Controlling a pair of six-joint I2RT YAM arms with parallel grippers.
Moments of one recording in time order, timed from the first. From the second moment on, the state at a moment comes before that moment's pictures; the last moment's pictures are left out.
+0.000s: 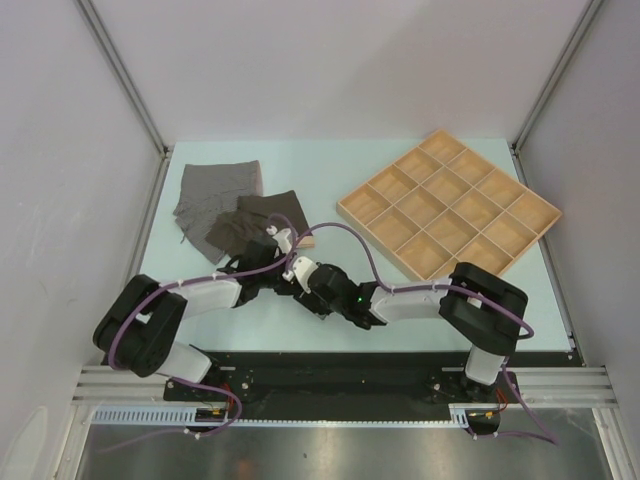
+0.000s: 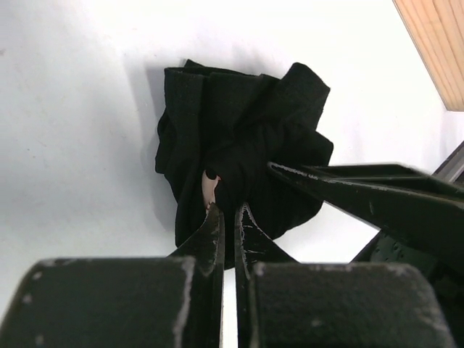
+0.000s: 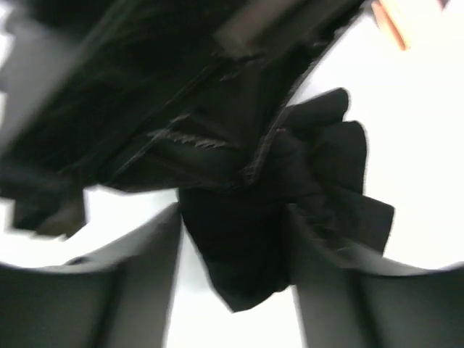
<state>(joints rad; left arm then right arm) -0.53 1.44 0.53 0.16 0.38 -0.55 1.11 1.75 0.89 0.15 0.24 -0.06</state>
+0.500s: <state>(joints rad) -0.45 1.26 0.52 0.01 0.29 -0.56 1.08 1.78 0.97 0.05 0.18 0.01</state>
